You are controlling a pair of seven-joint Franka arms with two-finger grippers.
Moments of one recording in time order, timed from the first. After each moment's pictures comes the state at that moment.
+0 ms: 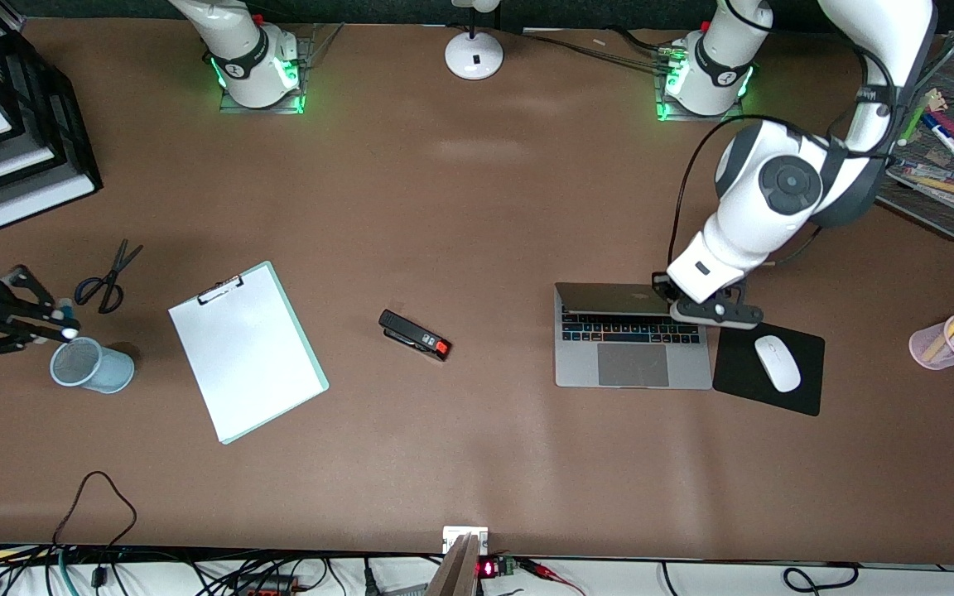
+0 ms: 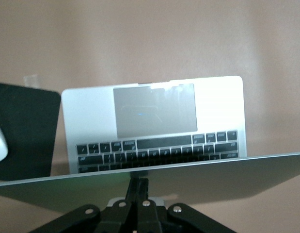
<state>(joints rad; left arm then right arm) 0.09 0.30 -0.40 -1.98 0.09 2.35 -0.28 -0.18 0.44 -0.11 -1.34 0.55 1.69 -1.35</state>
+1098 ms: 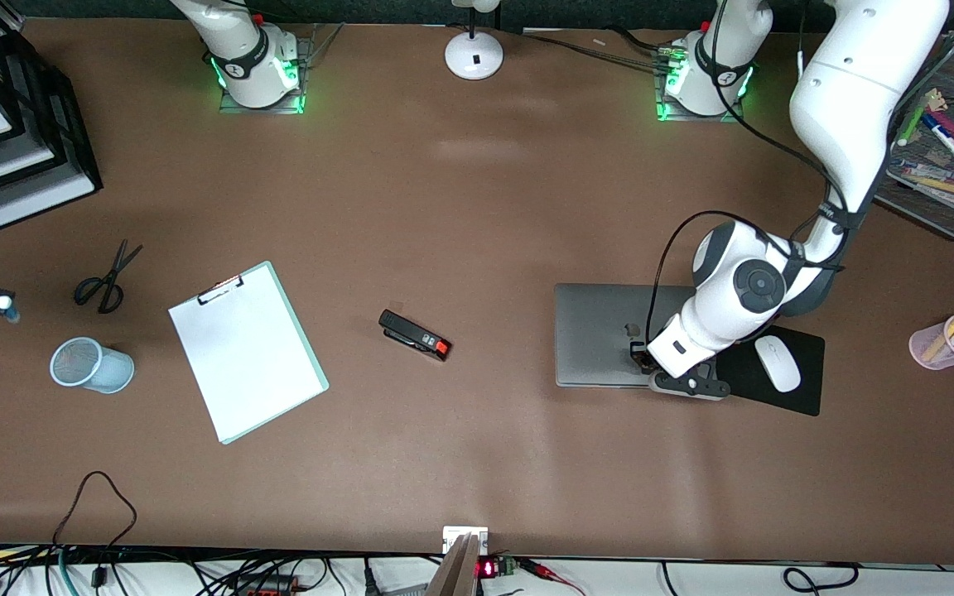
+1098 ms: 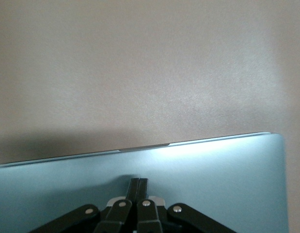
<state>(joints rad) 0.09 0.70 -0.39 -1.74 0.20 2.54 -0.28 -0.33 0.48 -0.11 -1.28 0.84 1.53 -1.96</state>
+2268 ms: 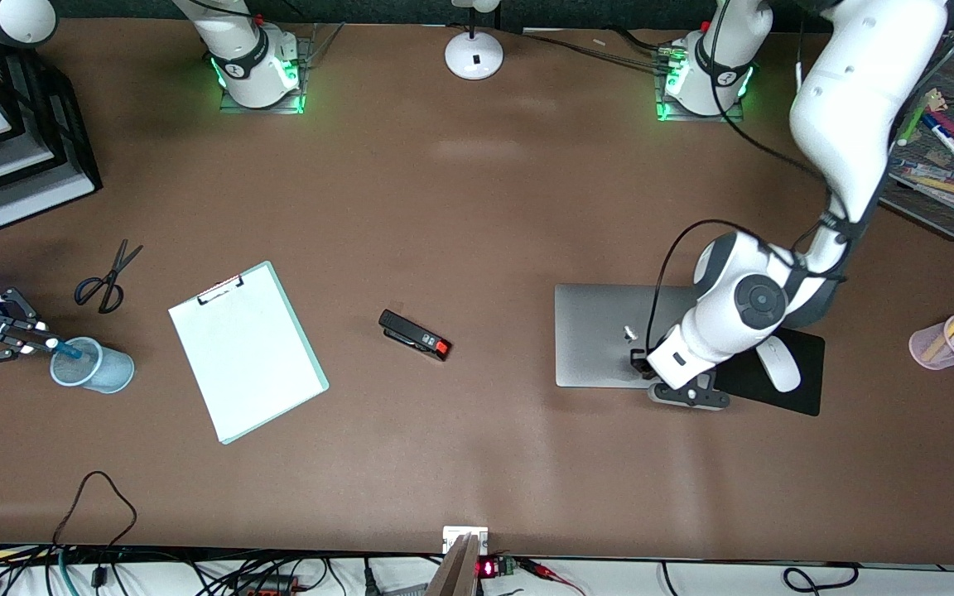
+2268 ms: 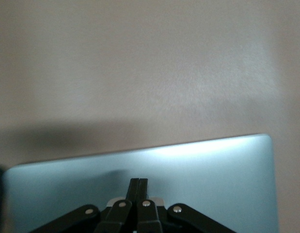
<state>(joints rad) 0.09 0.67 -0.41 -1.64 0.21 2.33 -0.27 -0.51 0.82 -0.10 -1.28 1.10 1.50 -2.27</state>
